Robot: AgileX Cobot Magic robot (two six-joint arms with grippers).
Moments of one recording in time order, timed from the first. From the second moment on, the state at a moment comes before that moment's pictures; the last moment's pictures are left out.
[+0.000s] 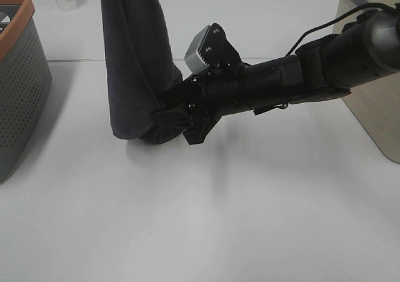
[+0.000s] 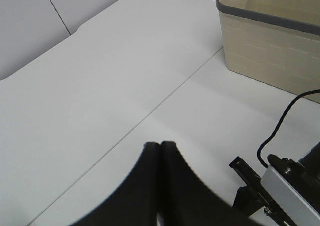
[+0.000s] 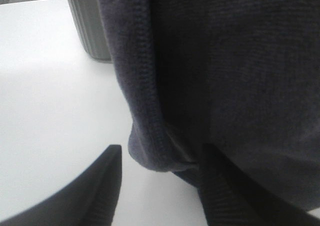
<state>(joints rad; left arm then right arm) -0.51 1.48 -1.58 -0.17 0.63 0.44 0.43 2.01 -1.05 1.74 0.70 -2.33</state>
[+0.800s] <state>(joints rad) -0.51 1.48 -1.58 -0.21 0.63 0.44 0.47 2.04 -1.14 1.74 0.64 -2.28</state>
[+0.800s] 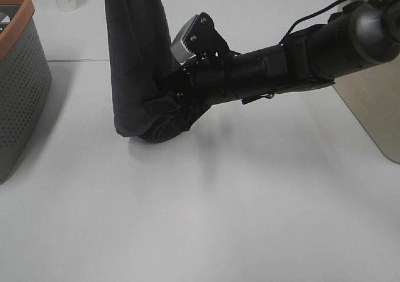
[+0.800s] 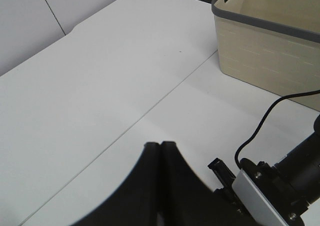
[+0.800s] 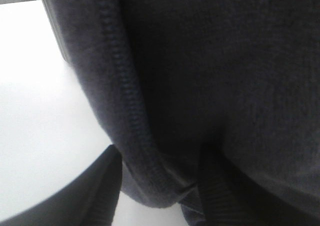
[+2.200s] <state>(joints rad) -0.33 1.48 -1.58 0.00 0.63 -0.05 0.47 1.58 -1.19 0.45 0.61 -1.12</state>
